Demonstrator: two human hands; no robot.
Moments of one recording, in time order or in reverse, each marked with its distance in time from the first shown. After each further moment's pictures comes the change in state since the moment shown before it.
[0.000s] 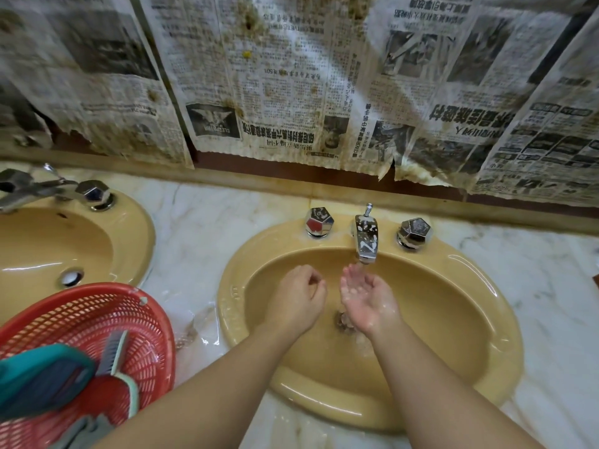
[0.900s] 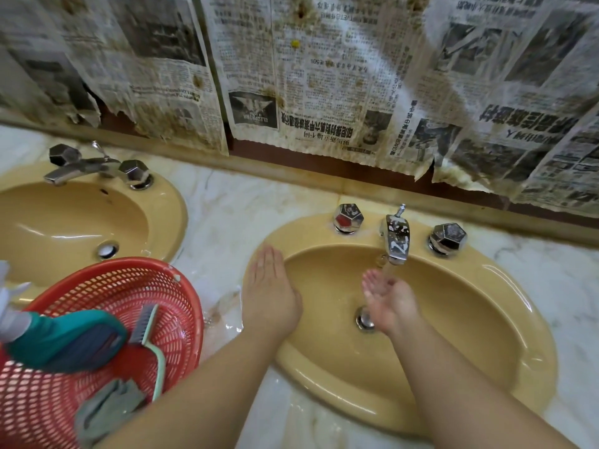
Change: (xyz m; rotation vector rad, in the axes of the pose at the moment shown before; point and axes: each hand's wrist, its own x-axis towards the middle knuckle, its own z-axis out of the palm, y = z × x) left_hand -0.025 -0.062 -0.032 0.538 -0.003 -0.234; right_hand 0.007 0.002 0.001 -0.169 0.029 -0.048
